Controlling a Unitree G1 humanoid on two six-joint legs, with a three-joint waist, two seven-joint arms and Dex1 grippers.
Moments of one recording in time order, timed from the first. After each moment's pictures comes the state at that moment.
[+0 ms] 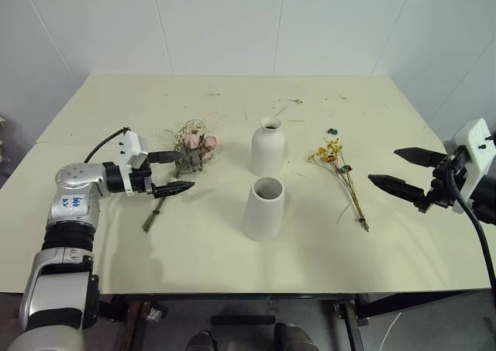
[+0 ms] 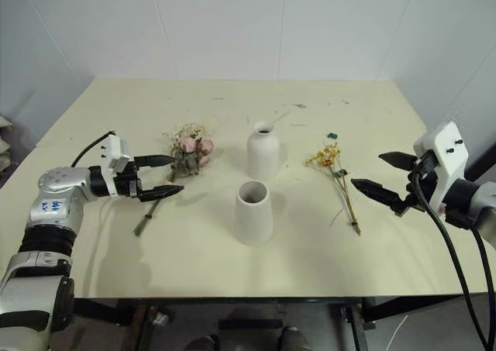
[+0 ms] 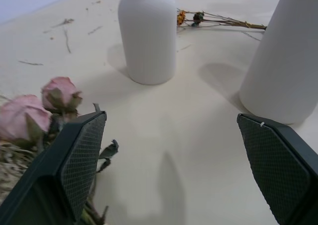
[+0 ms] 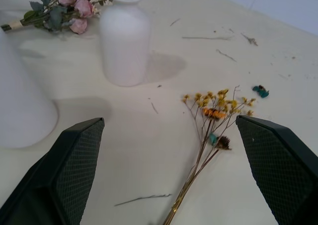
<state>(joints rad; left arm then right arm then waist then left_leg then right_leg) -0.82 0.67 0.10 0.73 -0.30 -0.03 -1.30 -0.29 -0.97 -0.48 -0.36 0.68 0.81 0.79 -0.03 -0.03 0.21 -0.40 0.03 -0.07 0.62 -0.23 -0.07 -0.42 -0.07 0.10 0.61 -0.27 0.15</state>
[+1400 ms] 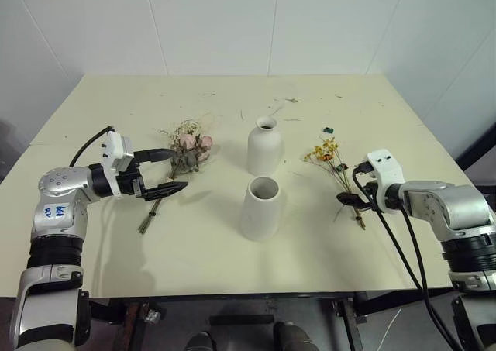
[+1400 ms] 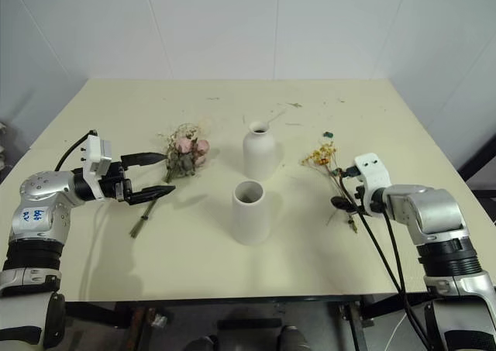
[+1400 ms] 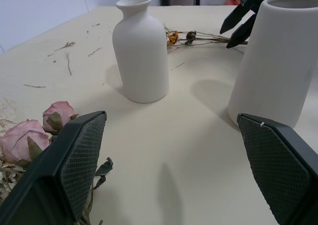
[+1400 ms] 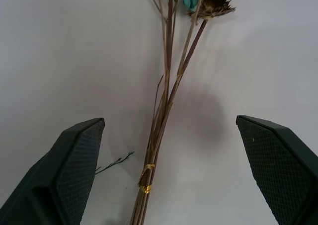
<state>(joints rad) -0.70 0.71 0.19 0.49 -0.37 0.05 -1.29 -0.70 -0.76 0.04 0.11 0.38 1.10 0.46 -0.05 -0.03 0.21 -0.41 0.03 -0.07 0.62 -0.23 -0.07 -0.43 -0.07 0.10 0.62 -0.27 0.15</state>
